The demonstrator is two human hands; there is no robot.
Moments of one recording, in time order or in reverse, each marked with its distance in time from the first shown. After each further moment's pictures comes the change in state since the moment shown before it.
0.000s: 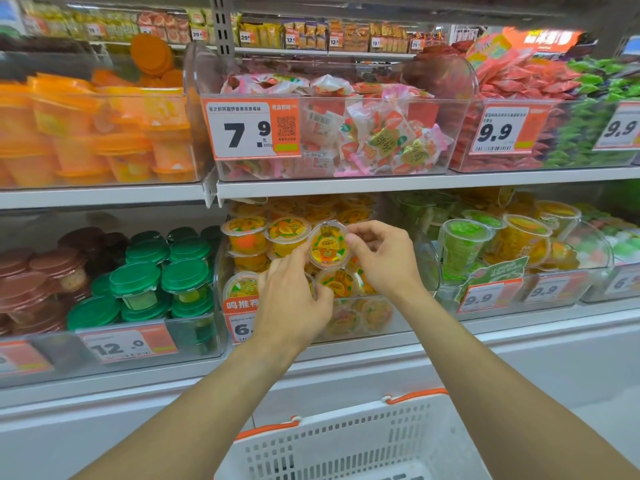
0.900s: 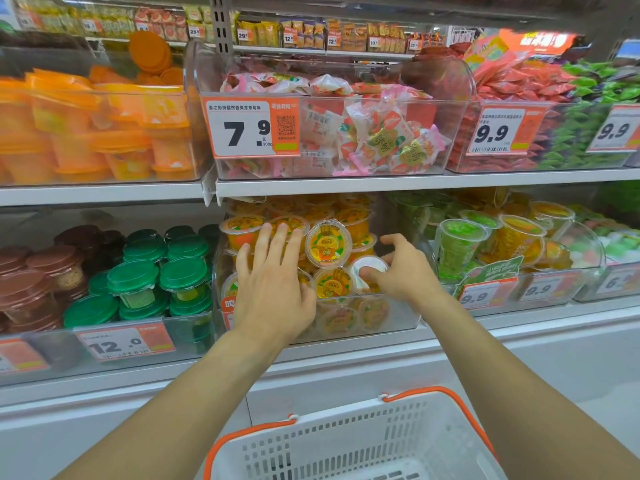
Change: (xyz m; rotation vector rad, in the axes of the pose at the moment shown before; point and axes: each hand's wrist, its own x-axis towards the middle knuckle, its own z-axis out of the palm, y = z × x) left_hand 0.008 -0.019 -0.009 0.442 0.018 0.182; right_hand 0.002 0.027 -0.030 -0.424 -0.231 0.302
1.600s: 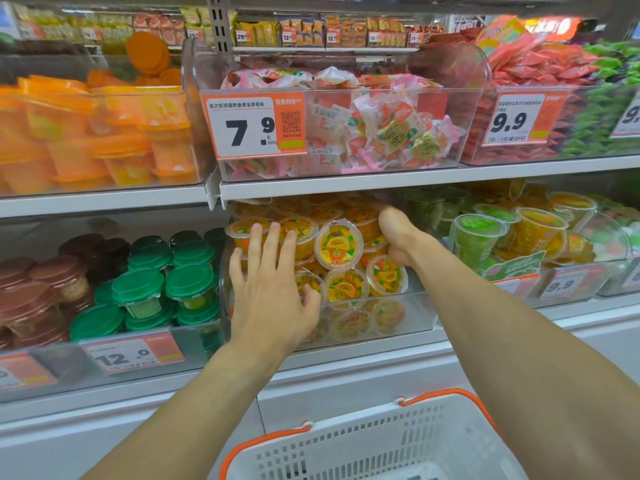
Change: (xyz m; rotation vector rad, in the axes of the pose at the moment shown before) left_hand -0.003 -0.014 0.001 -0.007 0.050 -0.025; right_hand 0.071 -0.042 0.009 0.727 -0.150 0.232
